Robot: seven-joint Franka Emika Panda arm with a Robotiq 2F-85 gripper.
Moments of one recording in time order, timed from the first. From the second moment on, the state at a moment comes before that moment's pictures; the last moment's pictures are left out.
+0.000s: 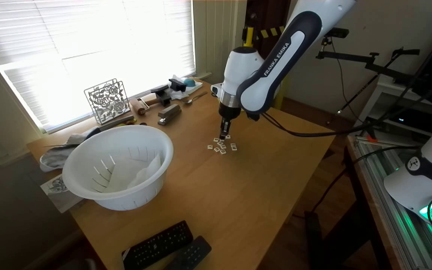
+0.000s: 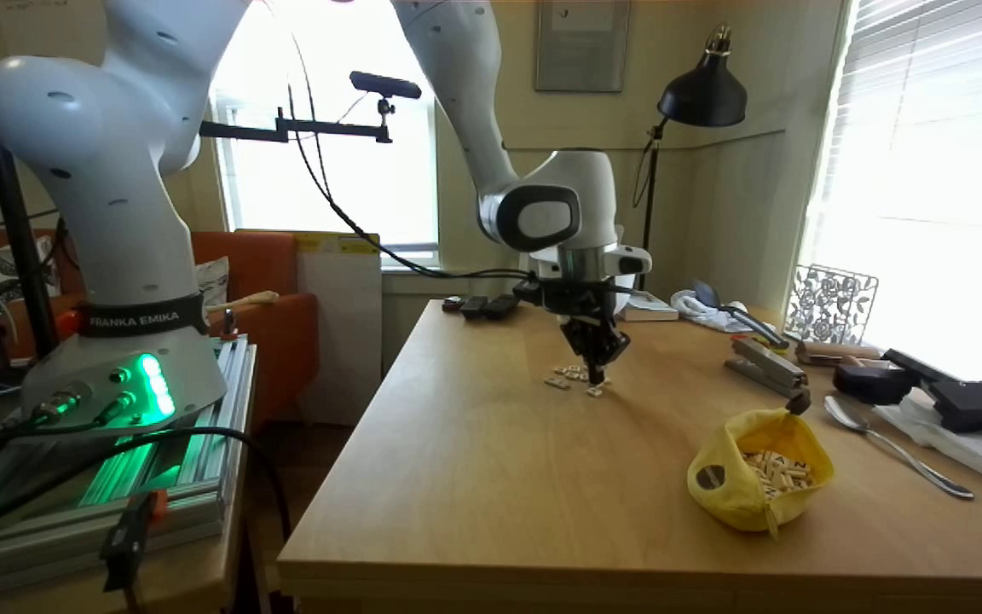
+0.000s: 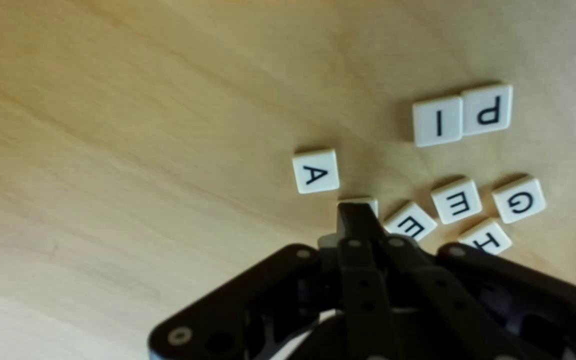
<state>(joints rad) -0.24 0.59 0.01 -2.10 -0.02 2.87 -0.35</state>
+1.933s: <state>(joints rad) -0.25 0.56 0.02 -2.16 -0.02 2.87 -0.38</state>
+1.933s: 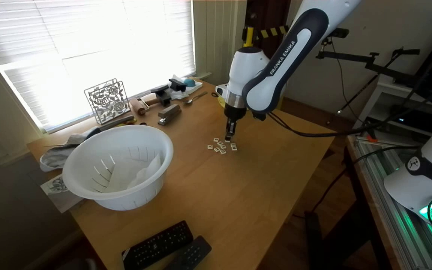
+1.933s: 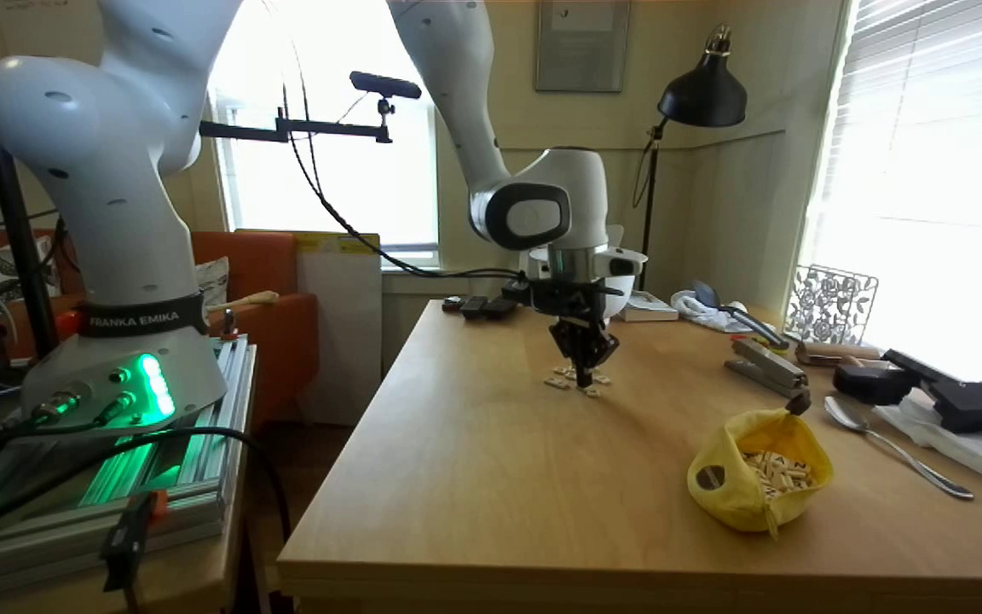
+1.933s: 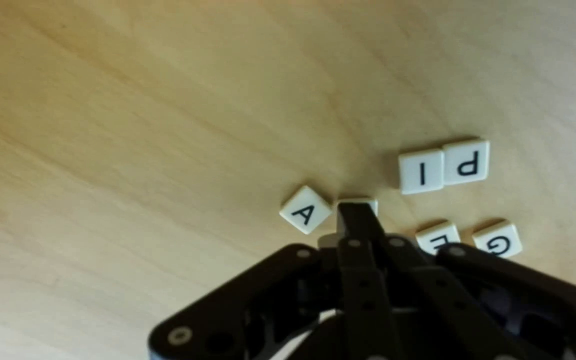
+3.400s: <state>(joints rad) -0.27 0.54 0.04 -2.20 -0.02 2.85 -0.47</state>
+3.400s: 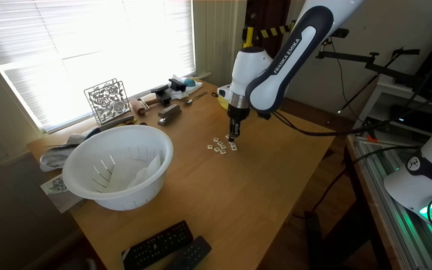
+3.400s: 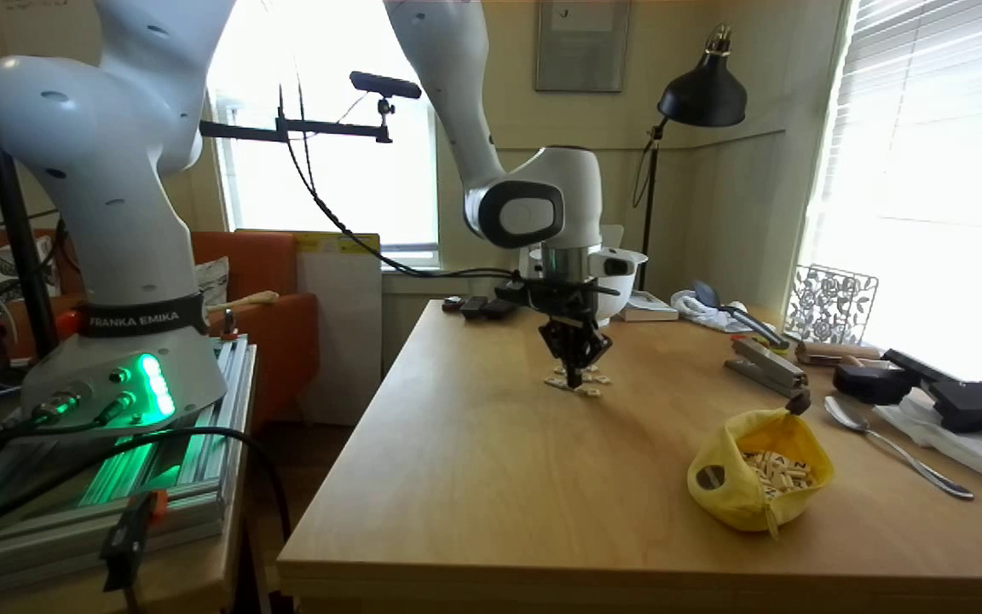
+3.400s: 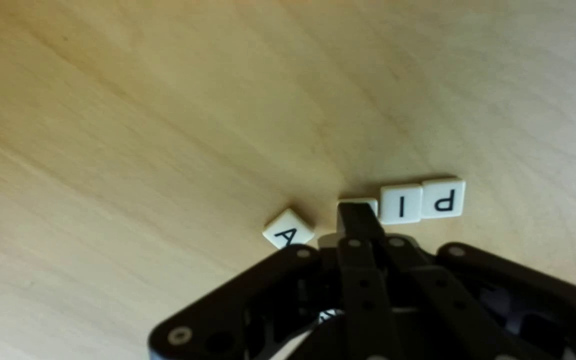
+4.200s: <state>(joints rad) -0.28 0.53 0.04 -2.21 -0.02 2.85 -0.49</state>
